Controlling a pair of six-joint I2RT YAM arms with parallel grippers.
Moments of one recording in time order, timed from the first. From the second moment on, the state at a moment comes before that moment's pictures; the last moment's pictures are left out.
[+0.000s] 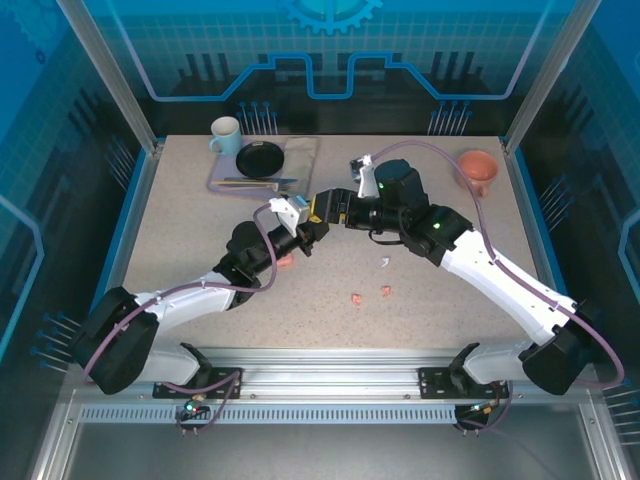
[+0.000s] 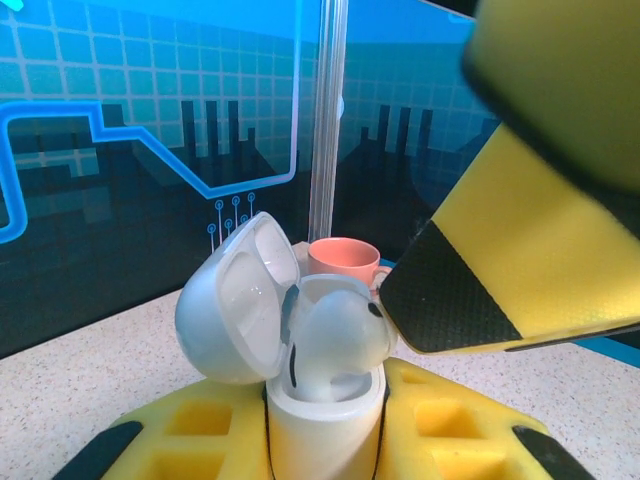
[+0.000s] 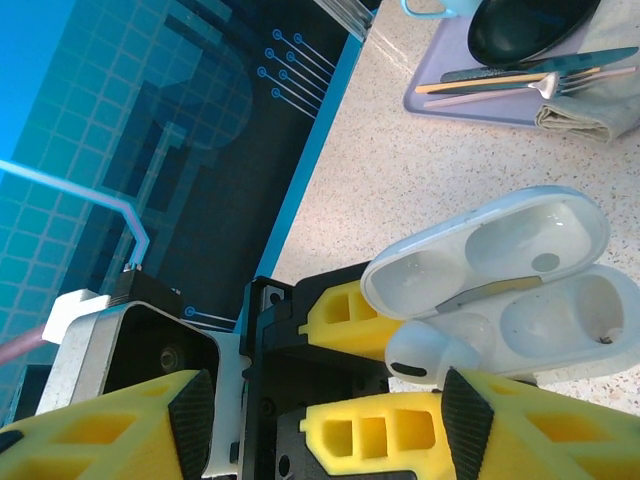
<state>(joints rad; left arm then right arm) -0.62 1.34 0.60 0.84 0.21 -0.08 0.70 1.32 1.29 -0.41 -0.29 0.79</state>
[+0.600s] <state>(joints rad) -0.62 1.34 0.60 0.84 0.22 -0.09 0.67 1.34 1.29 -0.40 -0.29 0.78</state>
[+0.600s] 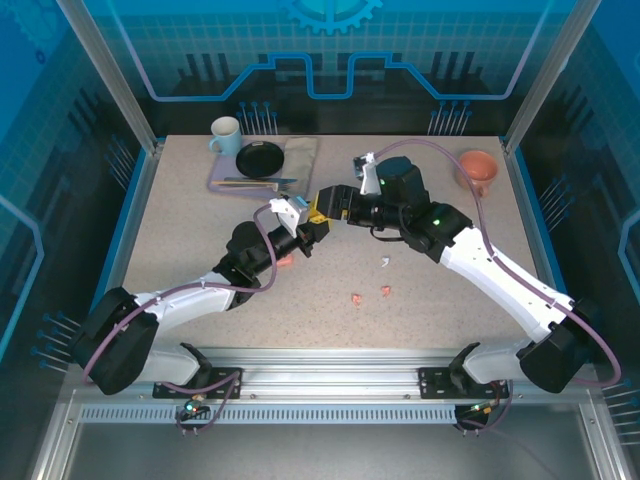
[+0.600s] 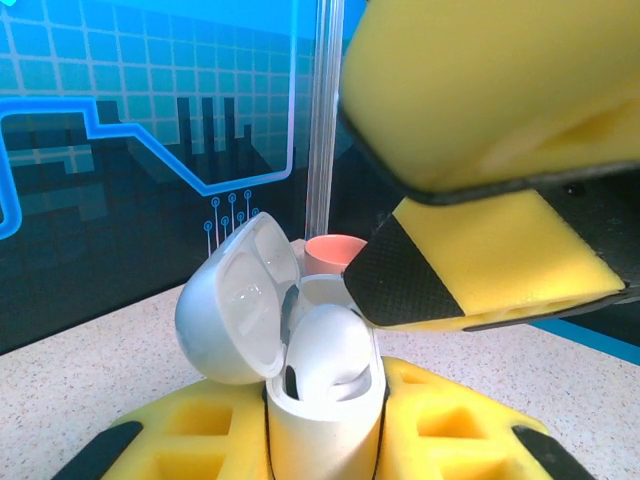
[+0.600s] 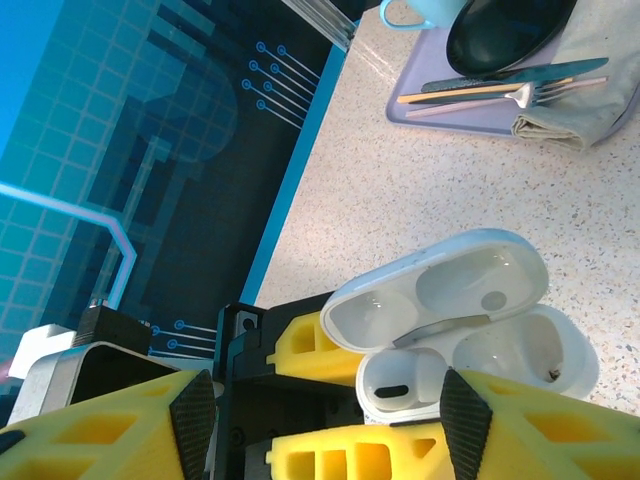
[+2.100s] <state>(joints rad) -0.62 1.17 0.45 0.78 0.22 -0.06 0.52 1.99 1.50 -1.08 0.22 1.03</state>
